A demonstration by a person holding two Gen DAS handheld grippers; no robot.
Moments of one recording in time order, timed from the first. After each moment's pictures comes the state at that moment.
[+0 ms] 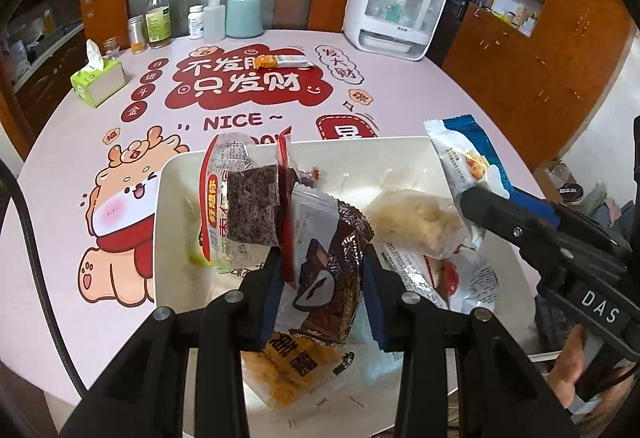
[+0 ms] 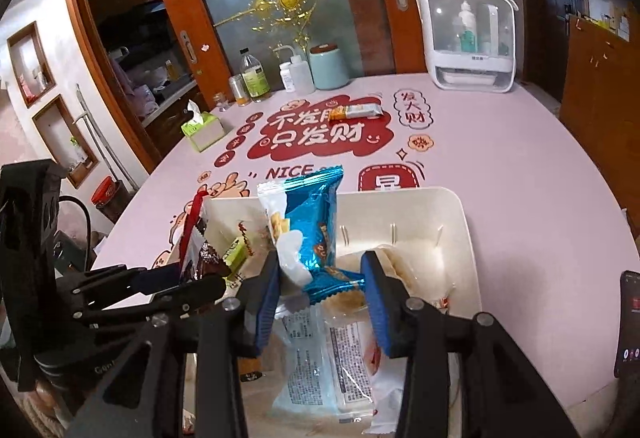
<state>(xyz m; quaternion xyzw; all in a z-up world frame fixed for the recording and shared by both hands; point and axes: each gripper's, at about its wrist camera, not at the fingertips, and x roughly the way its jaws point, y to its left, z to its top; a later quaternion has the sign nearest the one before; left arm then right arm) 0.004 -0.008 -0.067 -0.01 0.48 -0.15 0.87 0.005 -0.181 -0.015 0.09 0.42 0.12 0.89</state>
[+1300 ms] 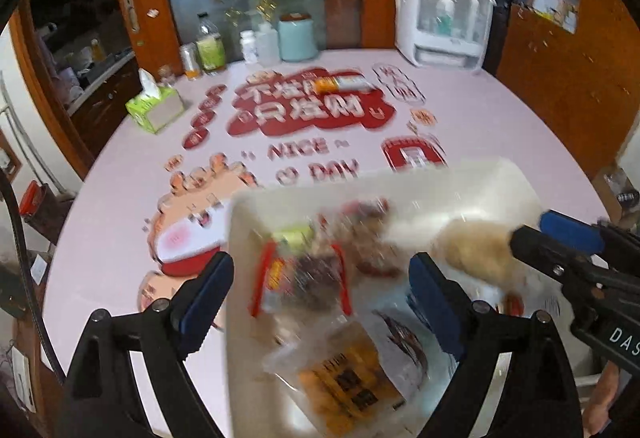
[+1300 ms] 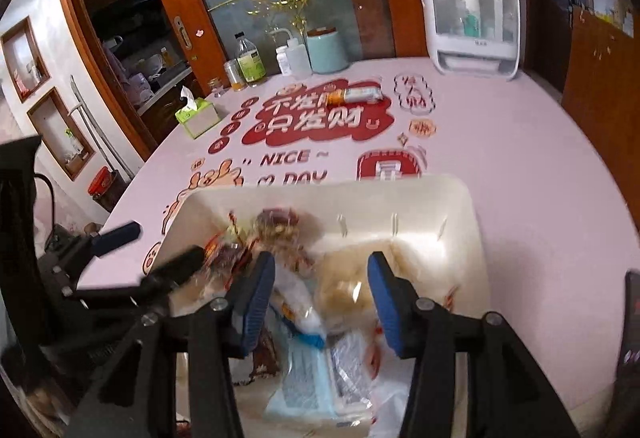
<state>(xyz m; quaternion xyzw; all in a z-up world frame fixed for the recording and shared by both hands) 0.024 -0.004 -0.052 0.05 0.43 -0.04 0.90 0.022 -0.178 -0.021 0.08 0.44 0.12 0.89</state>
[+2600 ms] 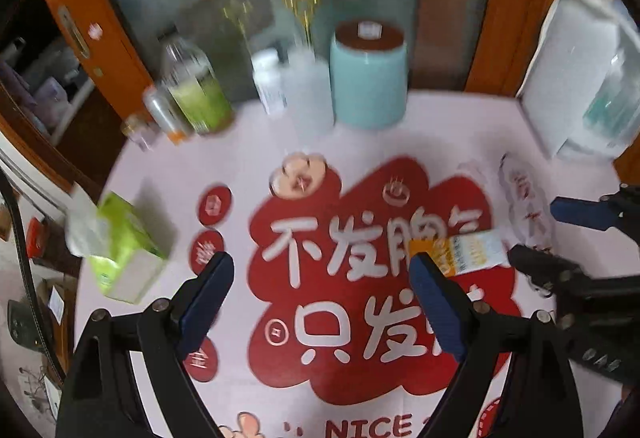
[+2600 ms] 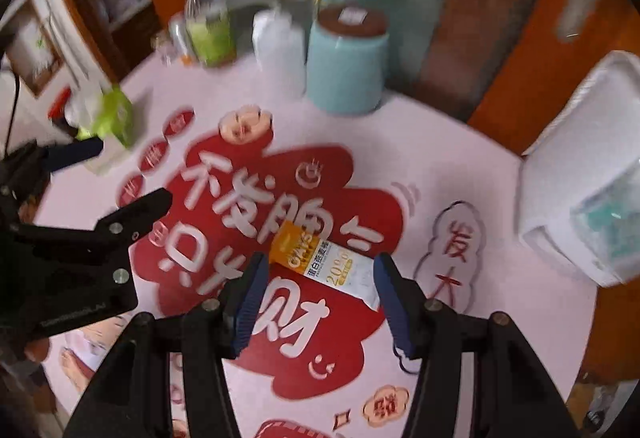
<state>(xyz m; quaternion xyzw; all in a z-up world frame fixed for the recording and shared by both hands) 0.484 0.023 -0.078 0.06 0.53 0.03 0.85 0.486 -0.108 -0.071 -0.12 0.57 0.20 0.79</state>
